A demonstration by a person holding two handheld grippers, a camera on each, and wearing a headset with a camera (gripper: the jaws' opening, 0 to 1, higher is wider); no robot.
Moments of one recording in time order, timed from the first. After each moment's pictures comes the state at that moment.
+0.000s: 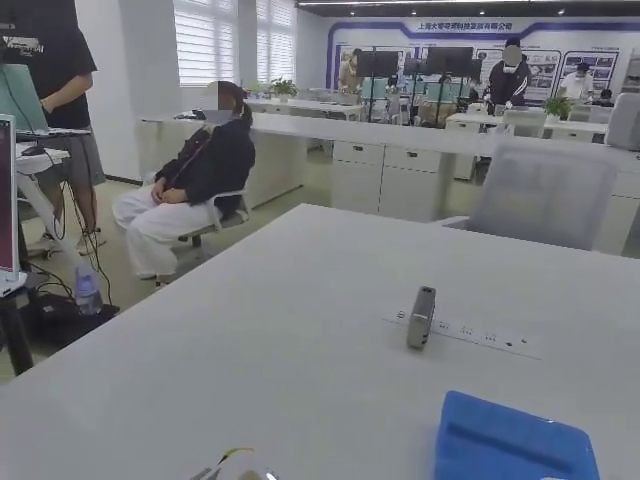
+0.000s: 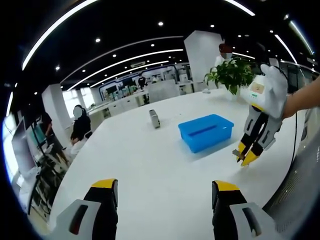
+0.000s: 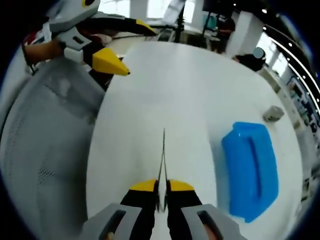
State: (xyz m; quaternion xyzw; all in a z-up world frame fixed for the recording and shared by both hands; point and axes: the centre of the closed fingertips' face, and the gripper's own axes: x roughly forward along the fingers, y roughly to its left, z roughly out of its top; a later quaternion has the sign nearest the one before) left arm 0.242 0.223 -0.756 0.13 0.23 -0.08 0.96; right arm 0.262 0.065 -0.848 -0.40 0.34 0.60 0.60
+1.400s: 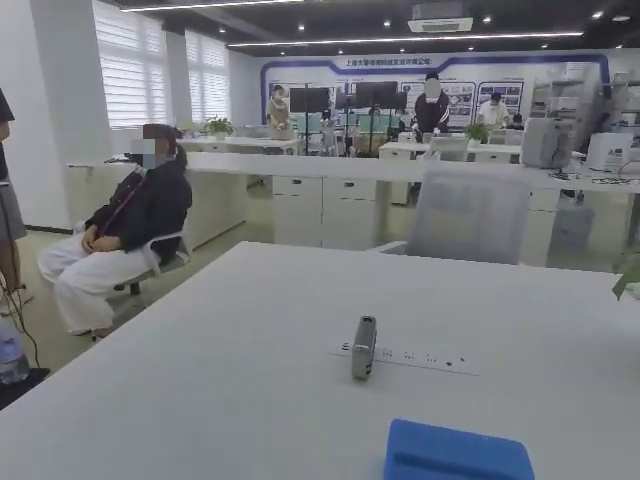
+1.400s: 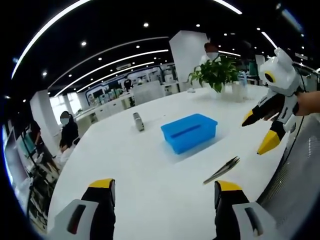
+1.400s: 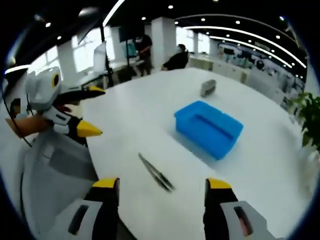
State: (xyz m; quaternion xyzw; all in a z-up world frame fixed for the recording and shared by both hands) left arm 0.239 0.193 -0.757 0.15 0.23 -0.14 0.95; right arm 0.245 -0.003 -0.776 -0.14 0.33 0.41 0.84
